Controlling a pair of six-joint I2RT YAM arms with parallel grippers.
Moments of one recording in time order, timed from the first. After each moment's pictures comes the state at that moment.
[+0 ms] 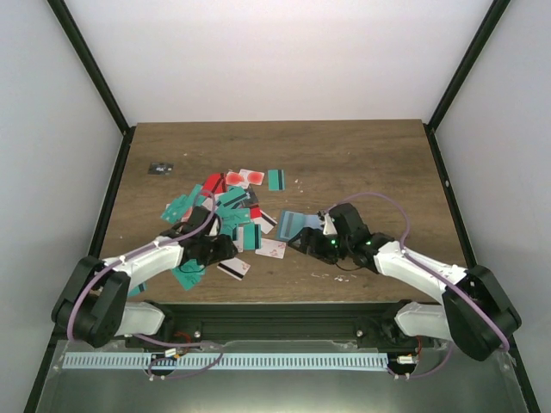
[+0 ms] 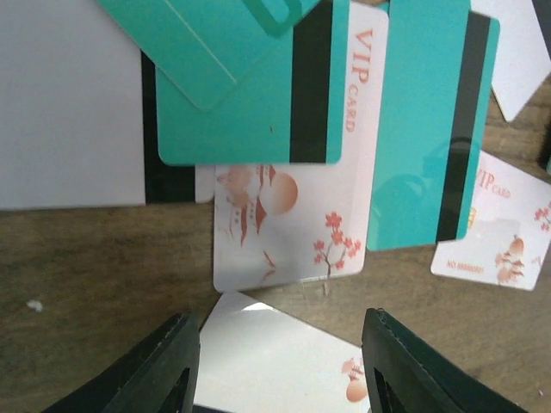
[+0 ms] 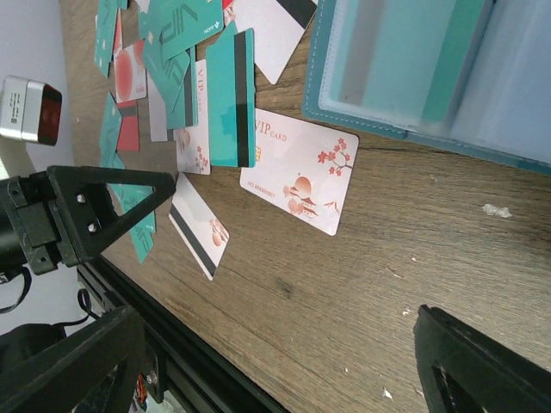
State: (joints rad) left arm -0.46 1.34 0.56 -0.35 0.24 -0.66; right arm 0.60 1.22 0.55 -0.13 -0.47 0.86
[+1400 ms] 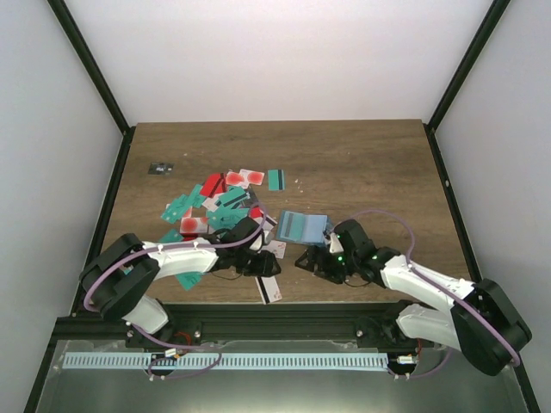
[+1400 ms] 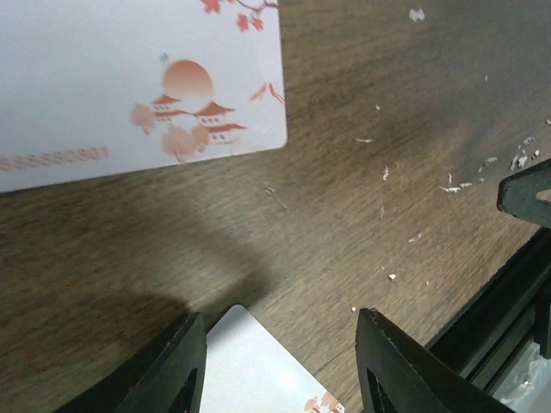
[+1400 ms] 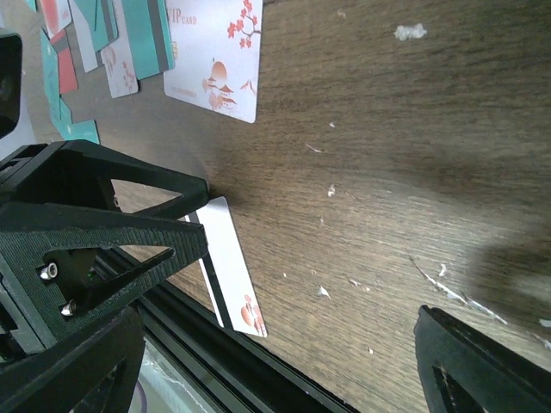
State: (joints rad) left arm -0.83 1.54 0.66 -0.15 0.39 -0.71; right arm 0.63 1.12 0.42 -0.19 -0.51 0.90
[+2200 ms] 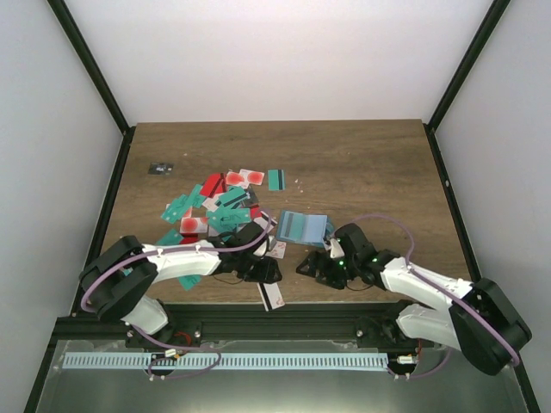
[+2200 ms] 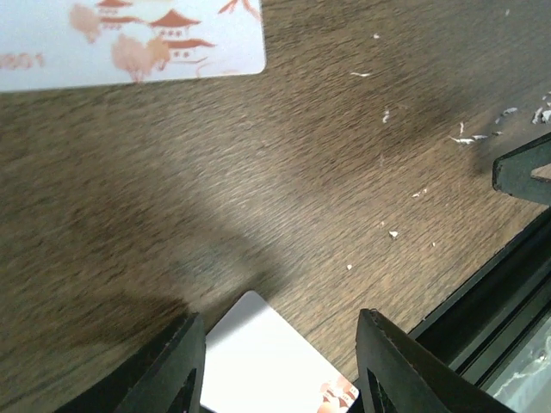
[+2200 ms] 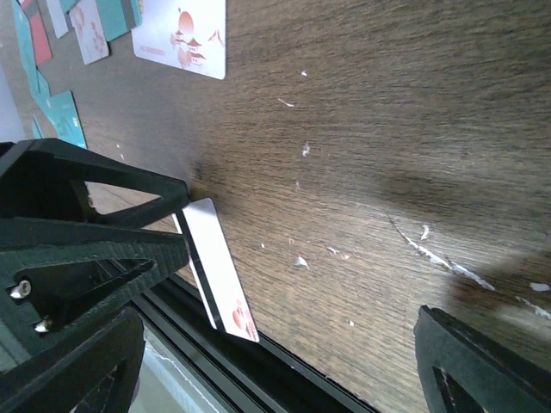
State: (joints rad) left arm -0.90 1.53 0.68 -0.22 0.37 -0.72; right arm 0.63 1.10 0.38 -0.21 -0.55 0.90
